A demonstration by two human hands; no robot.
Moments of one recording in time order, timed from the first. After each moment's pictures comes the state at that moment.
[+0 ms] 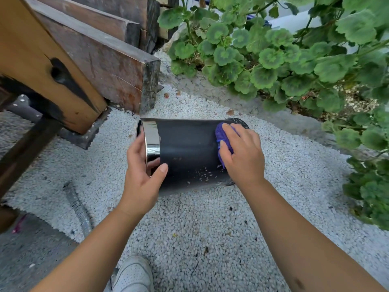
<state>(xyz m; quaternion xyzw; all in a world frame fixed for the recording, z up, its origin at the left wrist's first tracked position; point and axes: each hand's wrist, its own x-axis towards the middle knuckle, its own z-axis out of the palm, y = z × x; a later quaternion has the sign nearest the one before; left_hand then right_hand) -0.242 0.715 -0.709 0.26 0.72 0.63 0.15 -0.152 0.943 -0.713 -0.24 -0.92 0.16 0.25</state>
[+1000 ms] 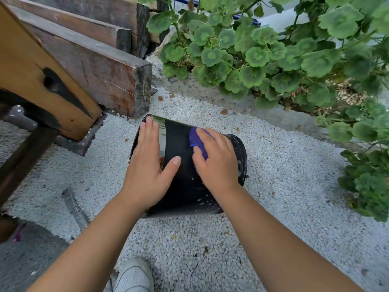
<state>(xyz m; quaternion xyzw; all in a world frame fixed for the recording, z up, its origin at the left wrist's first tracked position) -0.244 0.747 -0.665 0.37 0.86 0.34 0.08 -0.161 0.898 -0.704 -0.26 -0.89 0.28 0.25</state>
